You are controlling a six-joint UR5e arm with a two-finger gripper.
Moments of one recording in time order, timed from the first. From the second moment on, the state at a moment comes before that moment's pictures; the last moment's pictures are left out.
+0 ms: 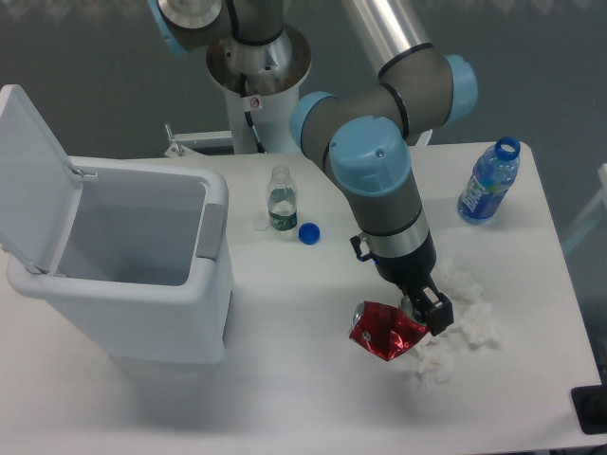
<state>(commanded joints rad) 2.49 -1.99 -1.46 -0.85 1.74 1.61</state>
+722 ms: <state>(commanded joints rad) 2.50 -1.96 -1.42 -0.85 1.71 1.59</state>
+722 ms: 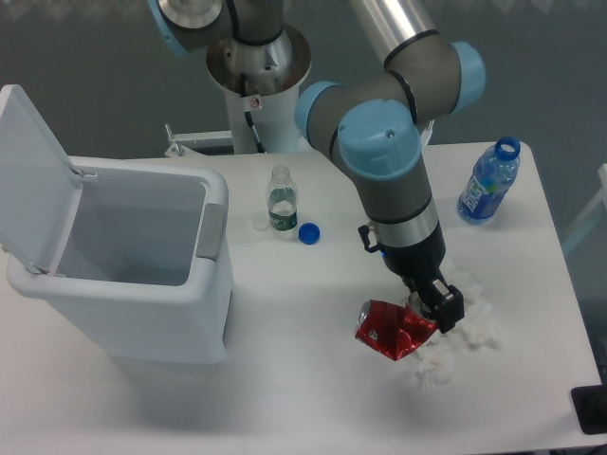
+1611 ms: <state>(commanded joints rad) 2.49 -1.85 -1.41 -0.85 1.54 1.22</state>
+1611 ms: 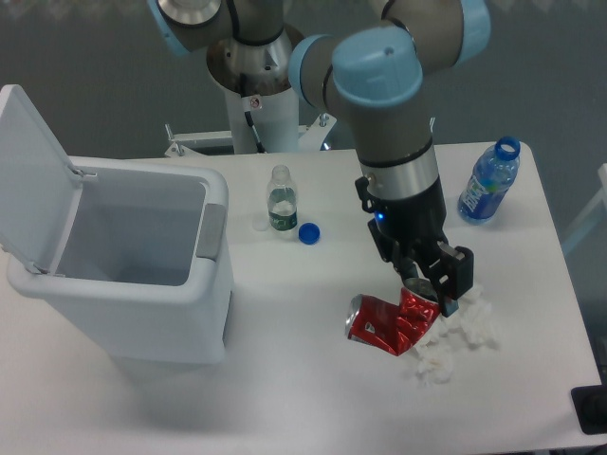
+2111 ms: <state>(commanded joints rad) 2.40 -1.75 -1.46 -0.85 1.50 1.11</state>
